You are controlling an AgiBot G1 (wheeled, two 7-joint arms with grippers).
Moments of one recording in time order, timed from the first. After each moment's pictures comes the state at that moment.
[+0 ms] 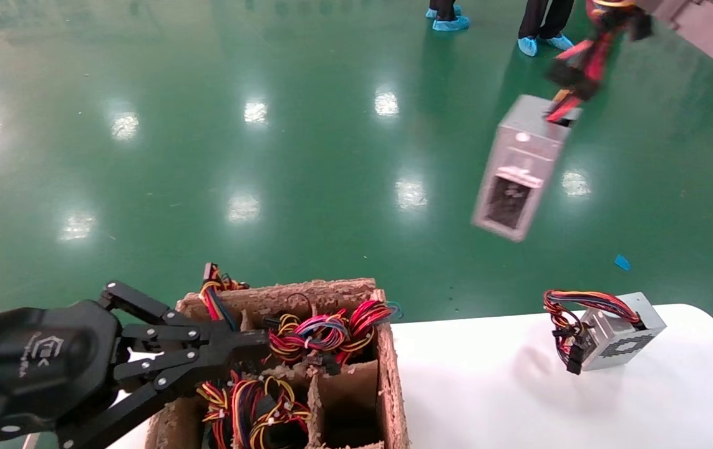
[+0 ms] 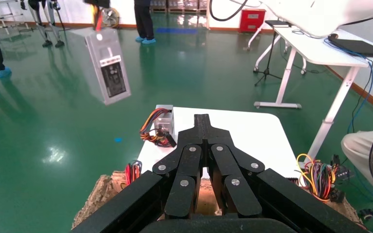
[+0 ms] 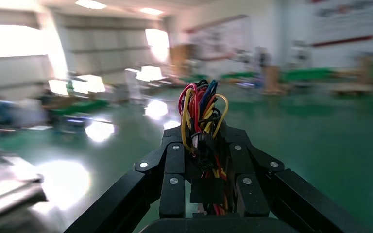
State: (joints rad) left arm -1.09 0.58 0.36 -1.28 0.68 1.47 -0.14; right arm 1.15 -0.58 -0.12 1.06 -0.67 -1.06 0.29
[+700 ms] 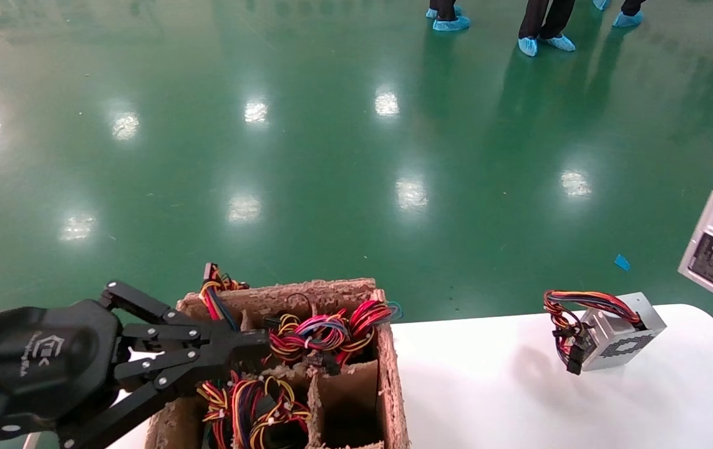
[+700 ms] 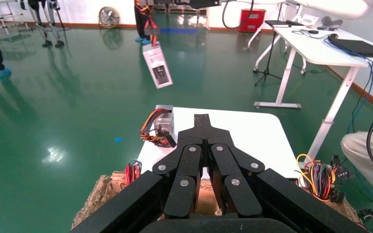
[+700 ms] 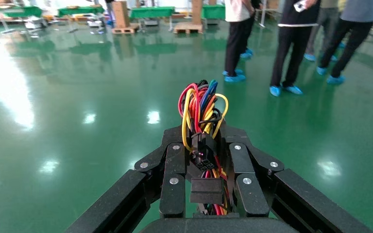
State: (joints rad) left arm -1.09 0.58 0.36 -1.28 0.68 1.47 -0.14; right arm 0.86 -0.36 0.00 0.97 -0.73 -0.75 0.26
